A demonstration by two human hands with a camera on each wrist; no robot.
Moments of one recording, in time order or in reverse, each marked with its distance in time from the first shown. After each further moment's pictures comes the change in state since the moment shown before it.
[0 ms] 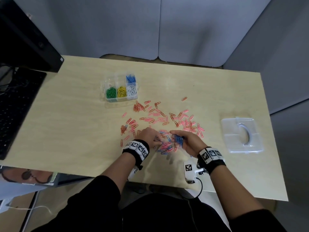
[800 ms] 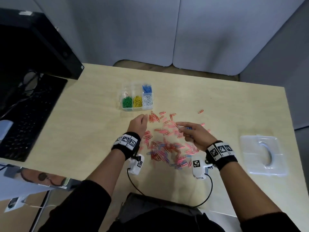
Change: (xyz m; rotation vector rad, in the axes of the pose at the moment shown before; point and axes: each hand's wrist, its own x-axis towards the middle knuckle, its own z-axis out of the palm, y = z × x) left_hand 0.002 -0.055 -0.087 -0.481 0.516 -0.276; right_hand 0.031 -0.061 0.052 -0.404 -0.046 -0.142
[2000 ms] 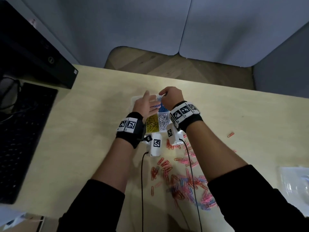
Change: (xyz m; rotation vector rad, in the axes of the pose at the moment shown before) left_hand 0.195 0.030 -0.061 -0.801 -0.170 -0.551; right_hand 0.250 -0.138 0.138 -0.984 0.334 -0.131
